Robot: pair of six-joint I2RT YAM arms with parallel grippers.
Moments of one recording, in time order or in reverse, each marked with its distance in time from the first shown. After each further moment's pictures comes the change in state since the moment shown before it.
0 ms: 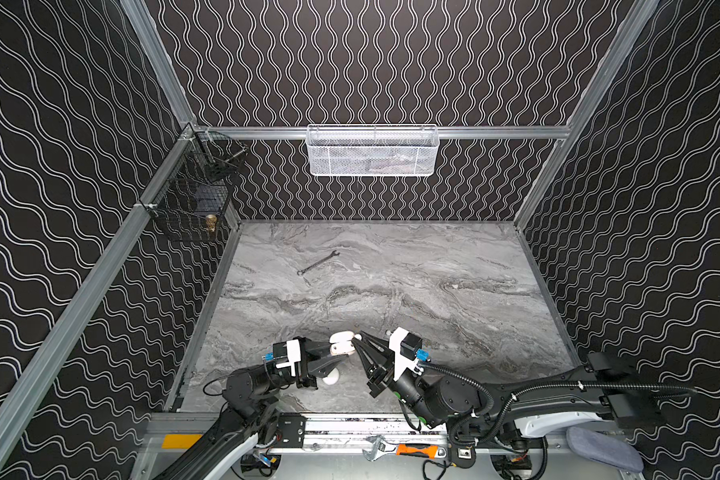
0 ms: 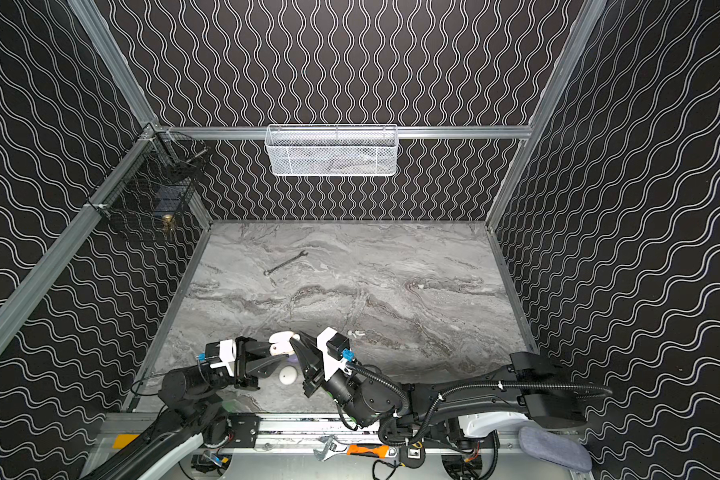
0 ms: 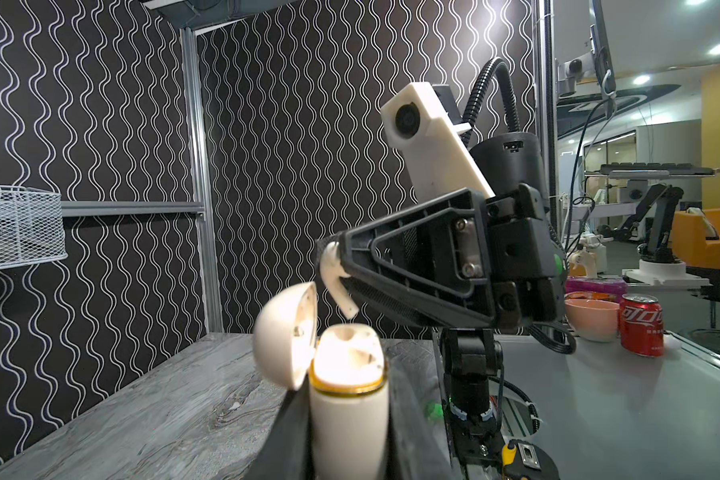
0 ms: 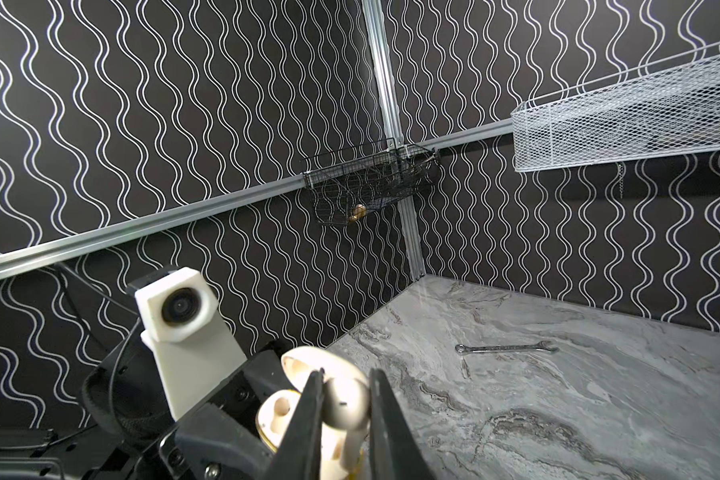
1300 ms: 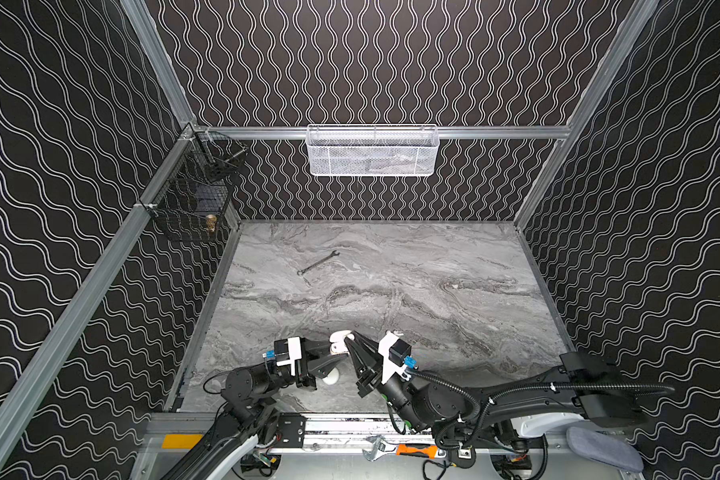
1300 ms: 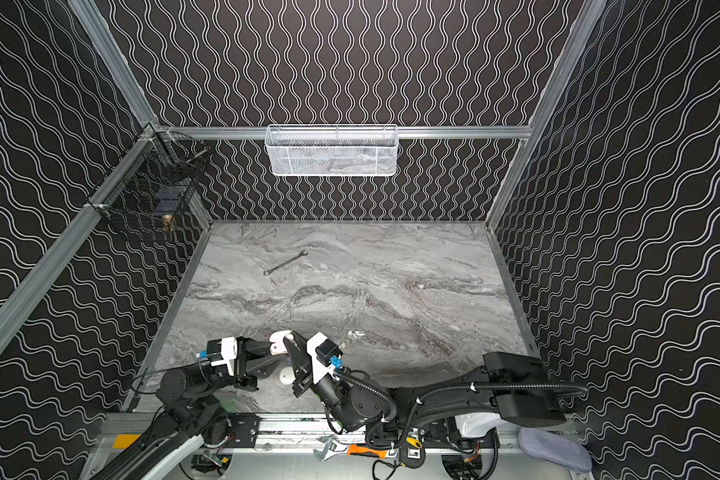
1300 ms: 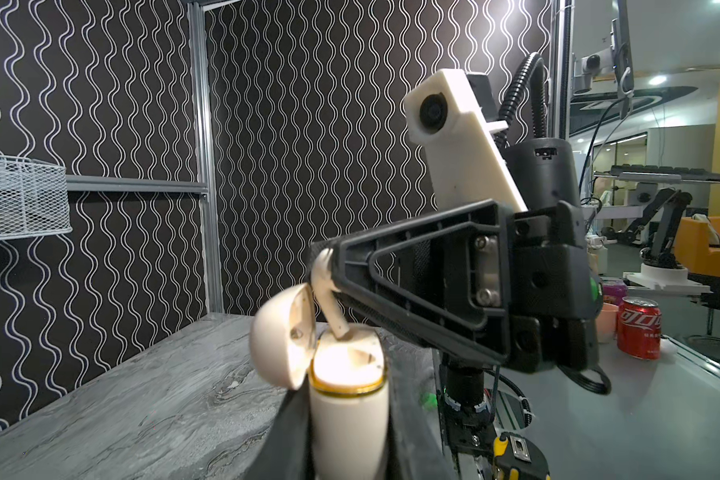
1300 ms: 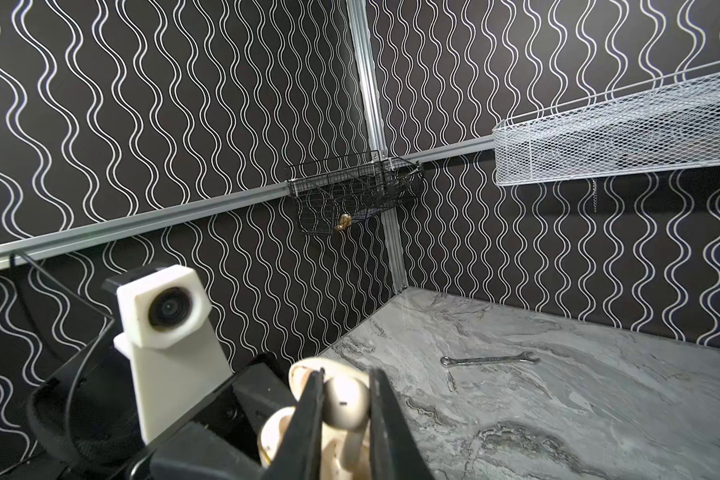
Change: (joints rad) left arm 0.001 -0.091 0.036 -0.194 -0.016 0.004; right arm 0.029 0.146 0.025 0.177 0.083 -0.102
